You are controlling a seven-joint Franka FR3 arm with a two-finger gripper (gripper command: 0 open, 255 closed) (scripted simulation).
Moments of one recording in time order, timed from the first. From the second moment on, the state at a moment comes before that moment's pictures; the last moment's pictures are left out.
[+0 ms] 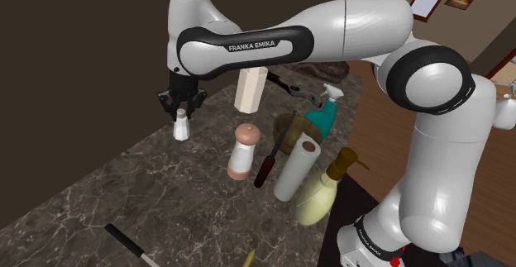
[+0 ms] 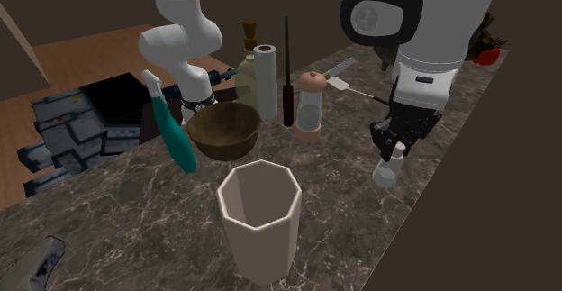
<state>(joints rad) 0.25 0.46 0.35 -1.53 -0.11 2.02 0.68</state>
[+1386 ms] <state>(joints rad) 0.26 0.43 0.36 -1.38 -0.10 1.84 0.68</state>
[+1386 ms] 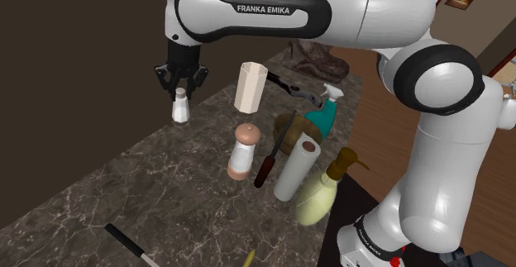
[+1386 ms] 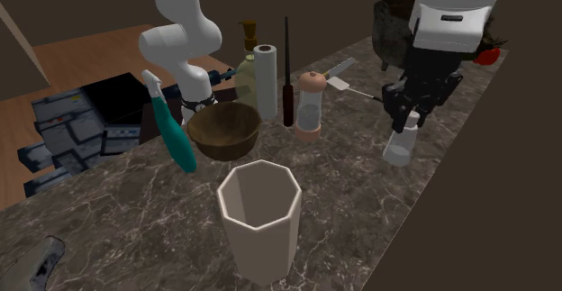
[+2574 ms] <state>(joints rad) 0.29 0.45 0.36 -1.10 -0.11 1.58 0.68</state>
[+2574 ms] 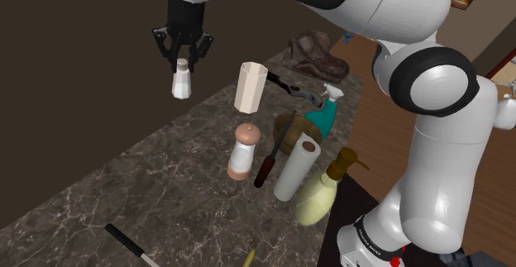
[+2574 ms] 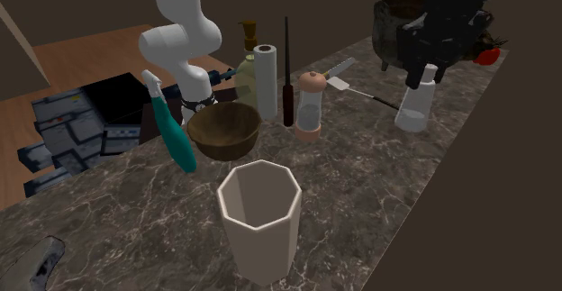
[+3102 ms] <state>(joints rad) 0.14 0.11 0.35 -1.54 0.02 1.69 0.55</state>
